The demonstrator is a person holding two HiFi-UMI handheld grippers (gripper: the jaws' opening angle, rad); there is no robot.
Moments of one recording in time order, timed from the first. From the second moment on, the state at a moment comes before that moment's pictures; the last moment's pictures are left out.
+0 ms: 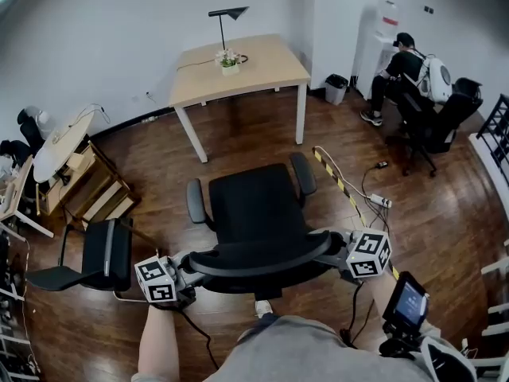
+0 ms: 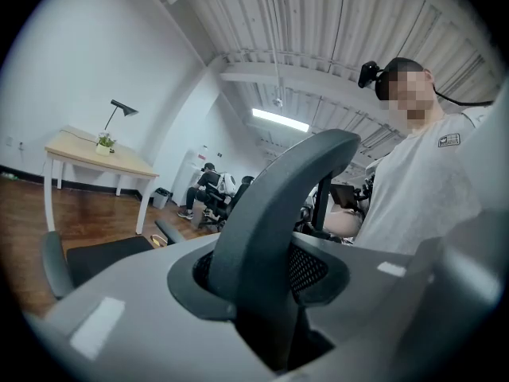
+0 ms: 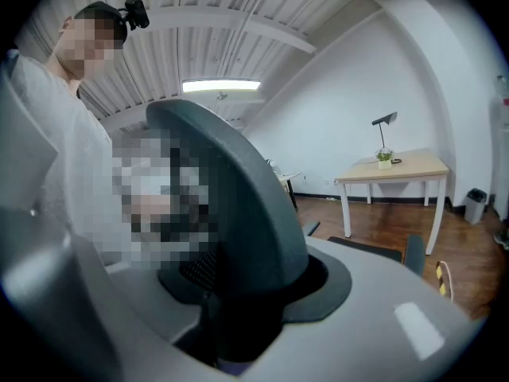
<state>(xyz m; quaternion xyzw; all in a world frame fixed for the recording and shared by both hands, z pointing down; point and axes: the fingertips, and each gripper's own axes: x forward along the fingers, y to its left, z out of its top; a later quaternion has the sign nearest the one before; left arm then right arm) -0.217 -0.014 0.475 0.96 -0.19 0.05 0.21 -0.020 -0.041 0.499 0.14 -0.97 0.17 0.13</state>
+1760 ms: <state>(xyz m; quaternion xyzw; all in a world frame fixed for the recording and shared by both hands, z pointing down) -0.273 -0.409 0.467 0.95 -0.20 0.06 0.21 -0.081 -0.423 0.496 0.16 -0.97 0.17 0.12</state>
